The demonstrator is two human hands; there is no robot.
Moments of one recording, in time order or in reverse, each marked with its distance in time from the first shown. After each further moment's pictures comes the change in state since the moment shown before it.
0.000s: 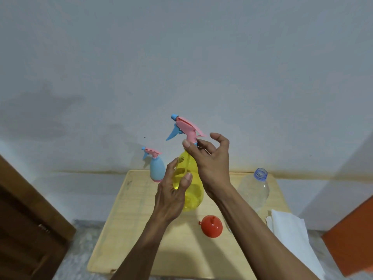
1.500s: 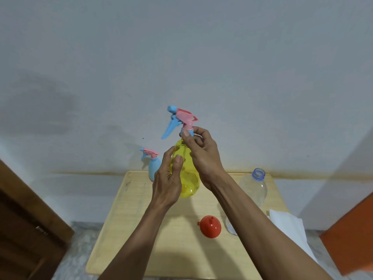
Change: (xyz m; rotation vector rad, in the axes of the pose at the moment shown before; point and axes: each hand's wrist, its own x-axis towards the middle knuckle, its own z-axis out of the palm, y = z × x) left_hand 0.023 0.022 -0.001 -0.027 0.073 0.035; right_hand 0.020 -0.004 0.009 -0.093 -0.158 0.032
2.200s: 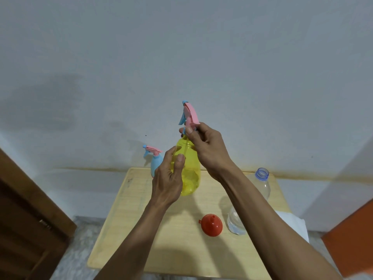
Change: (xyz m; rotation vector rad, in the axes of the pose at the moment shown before) left_hand 0.000 -0.004 -0.003 0.079 0.050 0.011; right_hand 0.011 -0.007 -0.005 -0.213 -0.067 -0.121
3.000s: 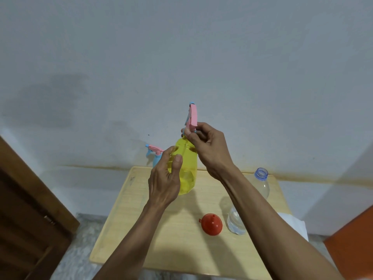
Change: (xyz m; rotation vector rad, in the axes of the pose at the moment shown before) left_hand -0.007 -0.003 -0.006 0.099 0.105 0.041; right_hand -0.004 0.000 -0.003 0.018 0.014 -0.042
